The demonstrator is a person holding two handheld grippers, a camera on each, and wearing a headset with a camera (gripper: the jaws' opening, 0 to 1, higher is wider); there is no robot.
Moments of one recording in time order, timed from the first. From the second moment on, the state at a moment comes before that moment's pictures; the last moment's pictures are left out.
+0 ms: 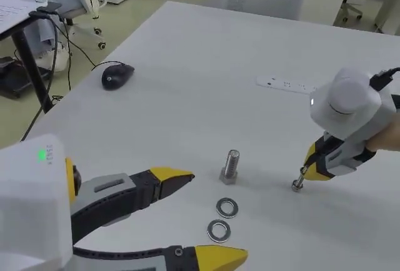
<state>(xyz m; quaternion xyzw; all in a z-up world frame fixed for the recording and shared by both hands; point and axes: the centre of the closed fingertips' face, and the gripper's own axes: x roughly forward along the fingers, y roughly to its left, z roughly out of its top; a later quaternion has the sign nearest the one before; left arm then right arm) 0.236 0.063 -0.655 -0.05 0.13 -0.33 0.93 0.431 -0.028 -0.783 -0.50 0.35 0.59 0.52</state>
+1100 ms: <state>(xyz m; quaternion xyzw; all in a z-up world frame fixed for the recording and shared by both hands) 0.239 0.068 -0.658 -0.05 0.13 -0.32 0.94 0.431 -0.042 -0.805 -0.49 0.36 0.59 0.53</state>
